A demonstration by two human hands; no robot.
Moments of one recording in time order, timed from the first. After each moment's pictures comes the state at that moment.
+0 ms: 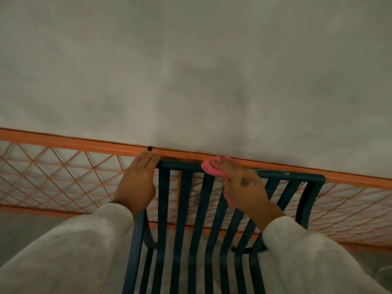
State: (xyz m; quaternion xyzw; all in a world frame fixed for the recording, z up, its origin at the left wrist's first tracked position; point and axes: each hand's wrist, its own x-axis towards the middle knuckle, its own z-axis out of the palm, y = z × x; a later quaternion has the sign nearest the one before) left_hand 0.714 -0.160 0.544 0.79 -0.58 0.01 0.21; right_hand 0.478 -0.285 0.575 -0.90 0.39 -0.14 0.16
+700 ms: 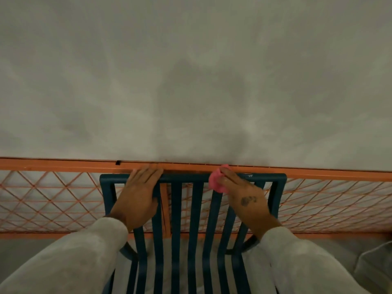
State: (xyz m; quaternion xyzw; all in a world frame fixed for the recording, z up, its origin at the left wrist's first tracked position) left_hand 0.650 -0.195 0.563 0.75 -0.65 -0.06 0.14; right_hand 0.385 -0.319 0.567 -0.91 0.40 -0.11 0.05
